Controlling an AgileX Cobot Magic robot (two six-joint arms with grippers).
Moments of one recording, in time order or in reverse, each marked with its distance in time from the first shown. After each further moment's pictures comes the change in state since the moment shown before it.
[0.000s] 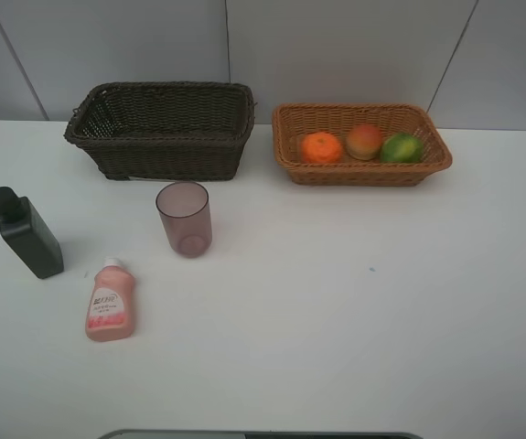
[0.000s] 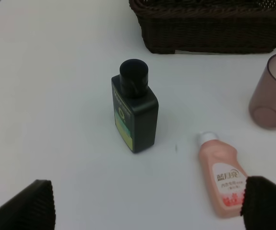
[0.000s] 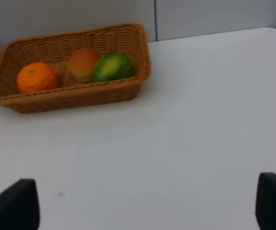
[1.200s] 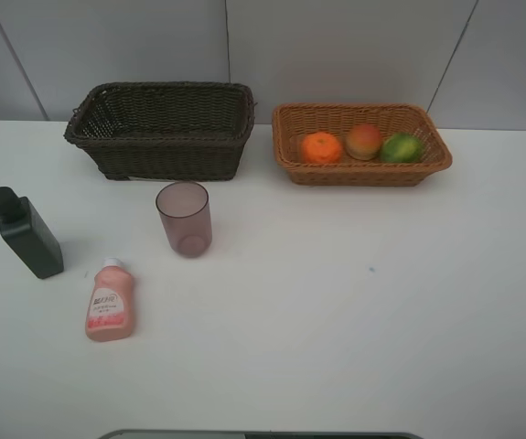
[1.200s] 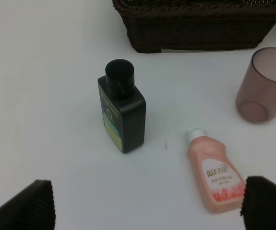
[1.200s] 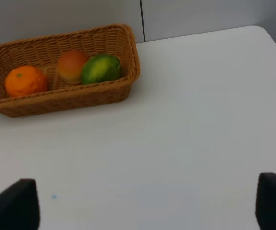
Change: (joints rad) left arm -0.053 0.000 0.000 0.000 0.000 0.000; right arm -0.030 0.000 0.000 0.000 0.000 0.000
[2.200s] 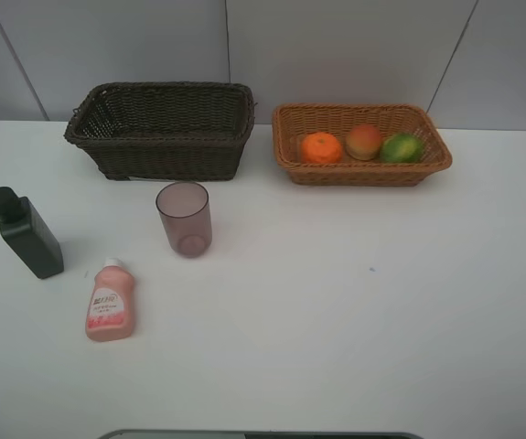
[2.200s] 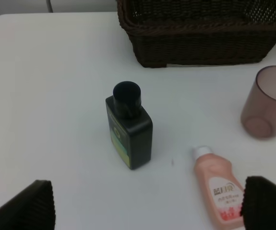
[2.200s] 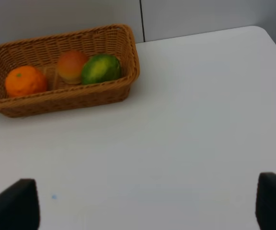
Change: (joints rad) left arm 0.000 0.150 -0.069 0.028 -0.061 -0.001; right arm 0.000 0.000 0.000 0.000 0.000 0.000
